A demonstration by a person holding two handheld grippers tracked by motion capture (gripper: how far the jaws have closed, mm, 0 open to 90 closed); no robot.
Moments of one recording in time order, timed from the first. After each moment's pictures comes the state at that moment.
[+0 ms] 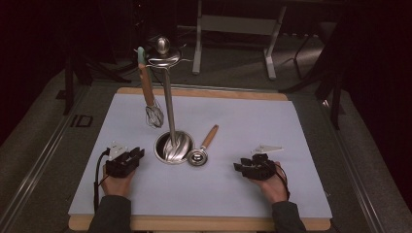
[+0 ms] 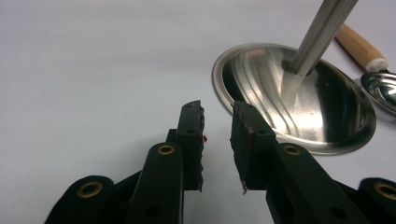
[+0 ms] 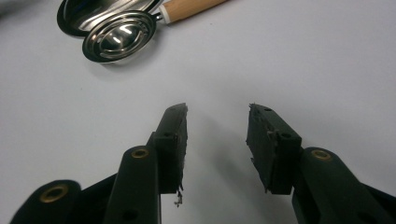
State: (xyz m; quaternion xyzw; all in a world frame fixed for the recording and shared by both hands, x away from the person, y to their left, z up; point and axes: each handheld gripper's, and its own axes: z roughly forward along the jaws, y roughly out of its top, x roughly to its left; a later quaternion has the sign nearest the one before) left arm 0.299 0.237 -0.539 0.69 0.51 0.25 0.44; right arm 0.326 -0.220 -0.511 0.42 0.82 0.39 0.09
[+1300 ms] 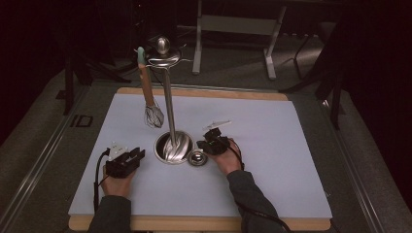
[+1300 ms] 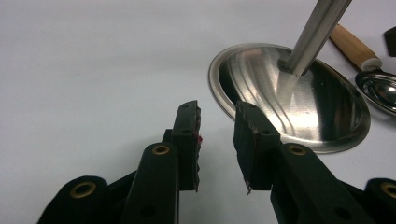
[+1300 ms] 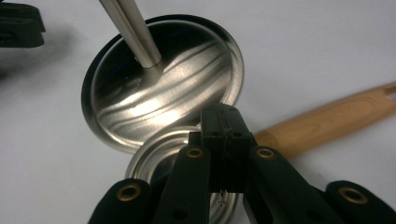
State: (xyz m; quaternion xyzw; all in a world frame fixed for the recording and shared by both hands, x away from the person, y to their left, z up) left arm 0.299 0.237 -0.540 0.70 0.51 0.24 0.44; right arm 0.394 -0.083 -0.500 0.38 0.84 0.37 0.08
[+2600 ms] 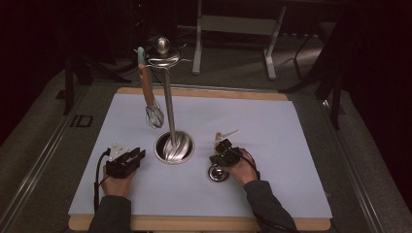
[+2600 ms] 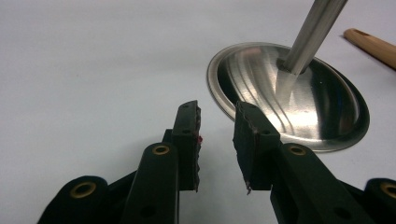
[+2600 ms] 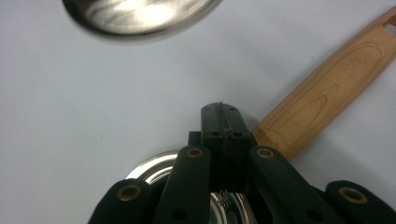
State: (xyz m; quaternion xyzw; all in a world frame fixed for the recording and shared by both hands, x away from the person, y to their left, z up) left arm 0.299 0.236 -0.540 0.70 0.51 0.25 0.44; right arm 0.371 -0.124 -0.515 0.36 0.88 0.29 0.04
